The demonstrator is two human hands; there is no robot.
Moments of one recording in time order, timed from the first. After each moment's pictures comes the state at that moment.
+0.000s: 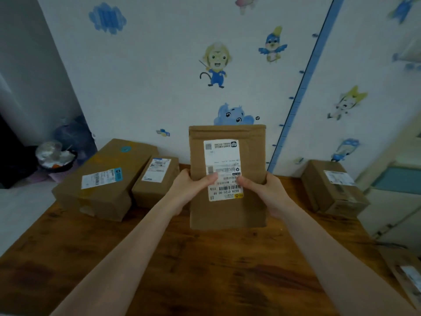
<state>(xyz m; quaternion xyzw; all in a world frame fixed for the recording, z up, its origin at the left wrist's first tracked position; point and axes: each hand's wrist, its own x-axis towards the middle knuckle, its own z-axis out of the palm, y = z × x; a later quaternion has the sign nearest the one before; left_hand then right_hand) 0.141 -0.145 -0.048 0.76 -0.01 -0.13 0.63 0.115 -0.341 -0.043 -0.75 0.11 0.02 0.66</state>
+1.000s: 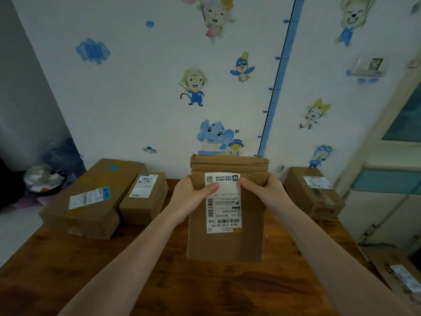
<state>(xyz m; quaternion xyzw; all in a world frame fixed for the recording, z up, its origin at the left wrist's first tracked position) 0.113 -0.195 -0.022 0.80 -0.08 -0.04 0.60 0.081 -0.384 -0.011 -0.71 0.10 -0.07 0.69</state>
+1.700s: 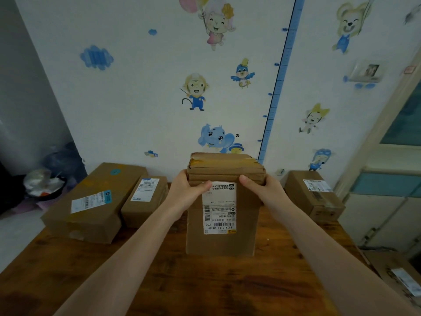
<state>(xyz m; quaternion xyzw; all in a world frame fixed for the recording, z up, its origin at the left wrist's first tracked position) 0.121 -0.185 -0.010 0.78 -0.06 -0.01 0.62 0.083 -0.375 0.000 -0.74 0.09 -0.06 0.66</state>
